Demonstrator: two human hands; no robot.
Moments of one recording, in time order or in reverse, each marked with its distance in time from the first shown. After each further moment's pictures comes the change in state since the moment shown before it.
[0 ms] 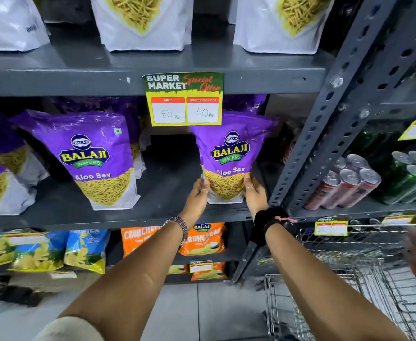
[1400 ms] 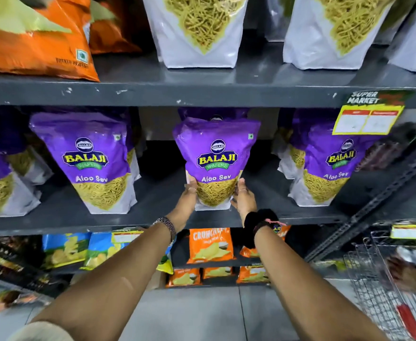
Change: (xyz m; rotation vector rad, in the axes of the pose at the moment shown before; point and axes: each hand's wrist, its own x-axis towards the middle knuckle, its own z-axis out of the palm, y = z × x) left_hand -0.011 -0.211 0.335 -0.160 0.009 -0.509; right_hand 0.063 0.232 -0.313 -0.045 -0.029 0.617
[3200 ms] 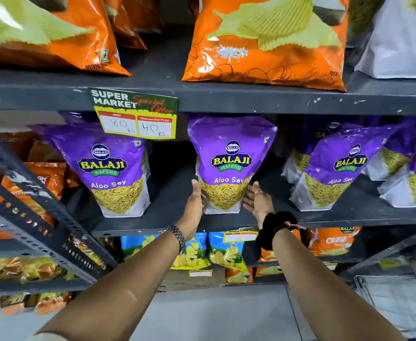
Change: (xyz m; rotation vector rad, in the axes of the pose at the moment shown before) left_hand -0.080 0.034 -0.258 -0.096 -0.006 0.071; right_hand -0.126 0.001 0.237 0.046 -0.036 0.001
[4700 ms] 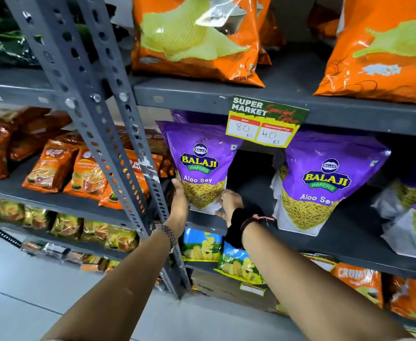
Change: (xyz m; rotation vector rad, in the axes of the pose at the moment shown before) left_hand -0.006 0.045 -0.341 -0.126 0.161 -0.067; right_hand -0.085 0.076 0.367 -0.001 0.035 0.153
